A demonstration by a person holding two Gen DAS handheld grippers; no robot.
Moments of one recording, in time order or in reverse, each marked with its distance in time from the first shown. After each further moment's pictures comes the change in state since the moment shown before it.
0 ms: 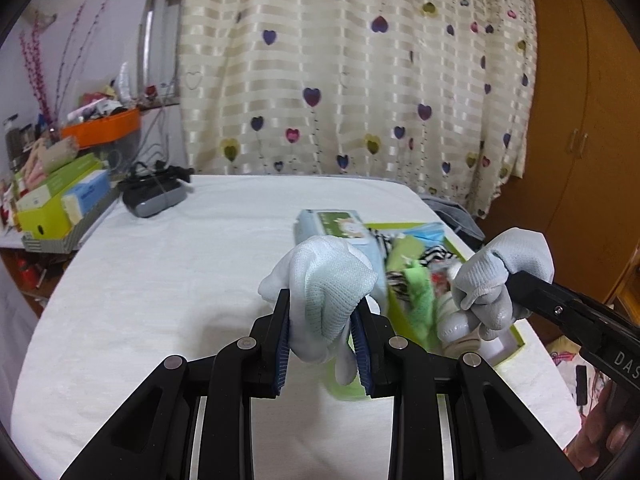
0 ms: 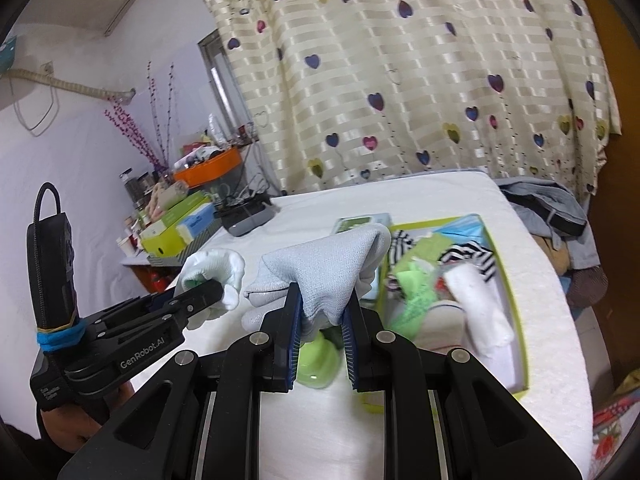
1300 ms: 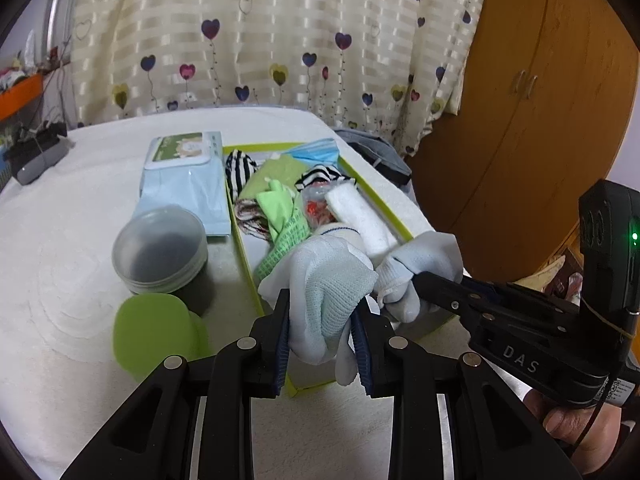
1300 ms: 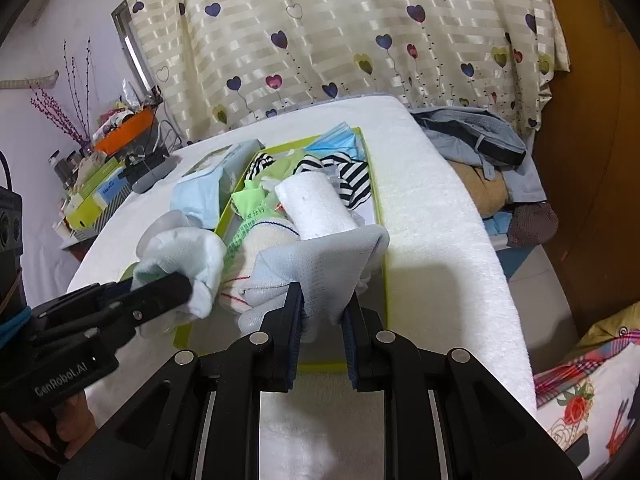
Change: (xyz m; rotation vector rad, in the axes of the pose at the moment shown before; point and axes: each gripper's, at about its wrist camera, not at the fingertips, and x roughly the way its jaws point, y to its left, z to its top) left arm 0.082 -0.099 -0.035 0.061 0.207 -0.246; right arm 0.025 -0.116 -0.041 0.084 0.196 -0.197
